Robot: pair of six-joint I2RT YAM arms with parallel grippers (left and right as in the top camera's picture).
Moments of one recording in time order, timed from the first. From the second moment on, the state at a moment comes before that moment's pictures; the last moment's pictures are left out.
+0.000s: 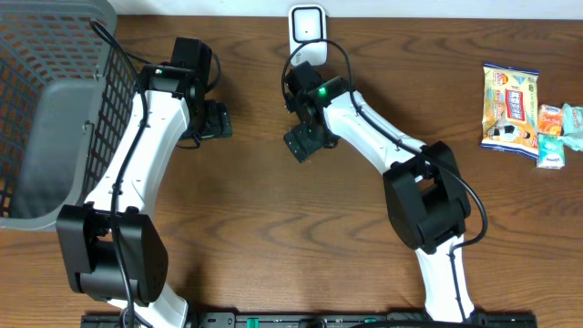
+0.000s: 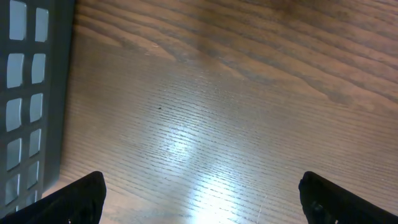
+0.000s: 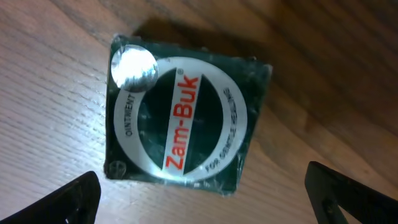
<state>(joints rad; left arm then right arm) -0.14 1.79 1.53 -1.13 -0.16 -0.35 0.55 2.24 1.78 -0.95 0.05 -0.02</state>
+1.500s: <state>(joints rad) -0.14 1.79 1.53 -1.13 -0.16 -0.35 0.55 2.25 1.78 -0.83 -0.03 0.13</state>
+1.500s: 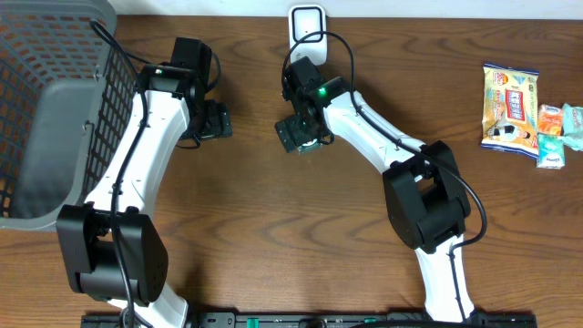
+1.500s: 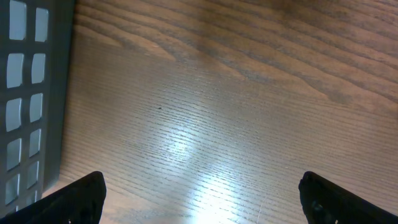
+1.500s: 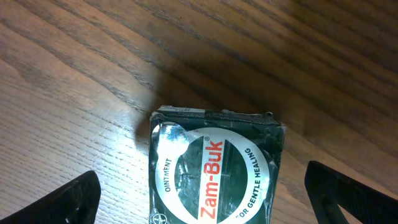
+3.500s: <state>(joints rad) -0.14 1.79 1.53 -1.13 -0.16 -0.35 0.55 2.25 1.70 -0.79 -0.01 0.07</state>
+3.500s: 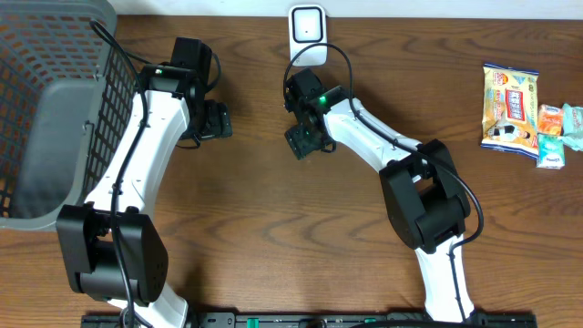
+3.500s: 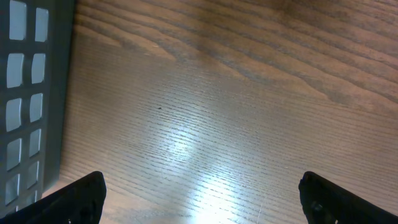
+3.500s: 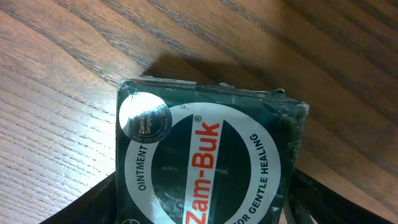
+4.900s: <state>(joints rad) -0.14 1.79 1.53 -1.13 -0.16 -0.35 0.54 2.24 1.70 -0.79 -0.04 0.16</state>
